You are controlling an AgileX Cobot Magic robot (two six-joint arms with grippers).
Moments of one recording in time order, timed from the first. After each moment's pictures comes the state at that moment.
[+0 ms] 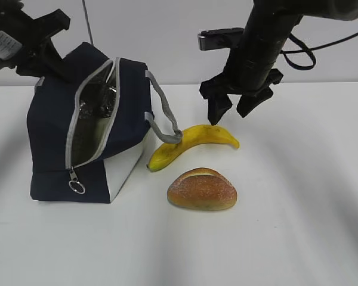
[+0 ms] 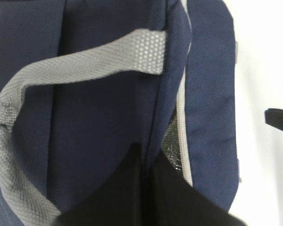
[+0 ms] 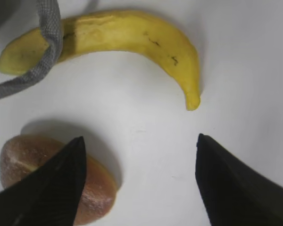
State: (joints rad) left arm -0.09 1.75 -1.51 -0.55 1.02 0.14; right arm 0.30 2.10 -1.85 0.10 1.15 -0.20
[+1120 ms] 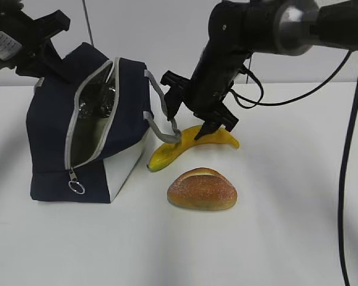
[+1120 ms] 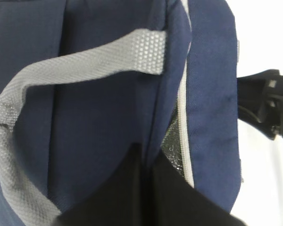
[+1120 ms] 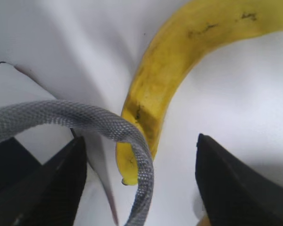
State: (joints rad) left arm -0.09 1.75 -1.51 -0.55 1.02 0.14; right arm 0.39 2.20 -1.85 0.16 0.91 0.84
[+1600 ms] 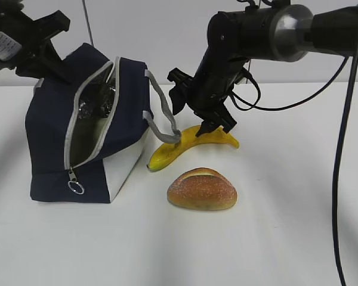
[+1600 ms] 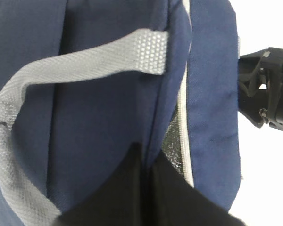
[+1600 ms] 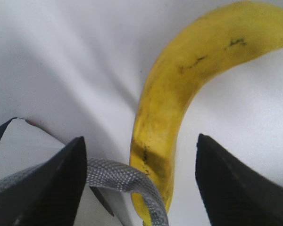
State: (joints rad) left arm -0.09 1.75 -1.51 -0.55 1.03 0.14; right arm 0.40 2.23 -1.85 0.07 0.82 1.07
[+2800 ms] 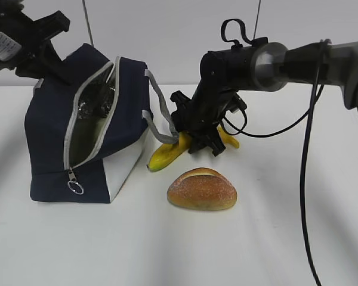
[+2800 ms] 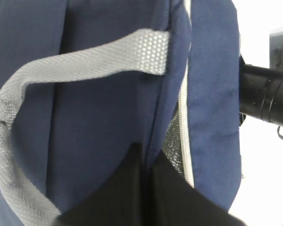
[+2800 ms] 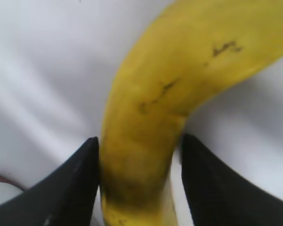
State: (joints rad) left arm -0.09 1.75 -1.51 -0.55 1.03 0.14; right arm 0.40 2.36 -1.85 0.07 0.71 1.24
